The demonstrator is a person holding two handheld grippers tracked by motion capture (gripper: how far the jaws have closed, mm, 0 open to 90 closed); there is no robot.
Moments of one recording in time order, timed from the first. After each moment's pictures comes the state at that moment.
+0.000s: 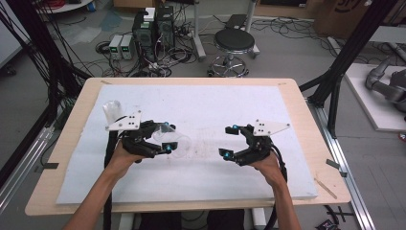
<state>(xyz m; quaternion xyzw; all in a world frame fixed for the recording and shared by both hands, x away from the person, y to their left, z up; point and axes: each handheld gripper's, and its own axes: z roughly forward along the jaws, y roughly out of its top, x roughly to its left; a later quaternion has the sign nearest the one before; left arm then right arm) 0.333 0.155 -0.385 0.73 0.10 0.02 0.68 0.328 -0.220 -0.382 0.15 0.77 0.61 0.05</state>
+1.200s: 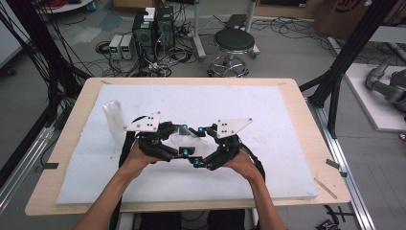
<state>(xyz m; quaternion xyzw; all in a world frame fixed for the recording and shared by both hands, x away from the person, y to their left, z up) 0.327 0.113 -0.372 0.73 0.06 -0.01 0.68 0.327 -0.135 -0.374 0.05 0.80 0.59 0.00</state>
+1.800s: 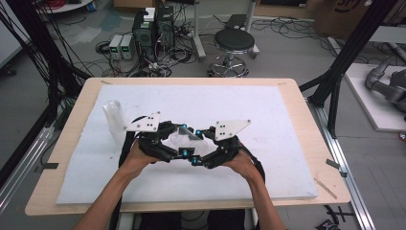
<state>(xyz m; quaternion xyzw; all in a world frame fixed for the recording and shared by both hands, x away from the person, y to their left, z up) 0.326 0.113 -0.372 0.73 0.07 0.00 0.68 0.325 -0.134 -0.374 0.04 0.81 0.58 0.02</state>
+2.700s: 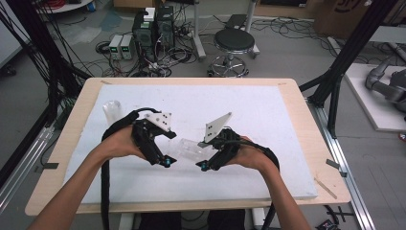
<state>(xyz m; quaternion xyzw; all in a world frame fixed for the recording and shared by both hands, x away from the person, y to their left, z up) 0.336 0.116 -0.330 0.93 0.06 -0.03 0.35 0.329 -0.126 -0.351 0.03 0.94 0.33 0.01</state>
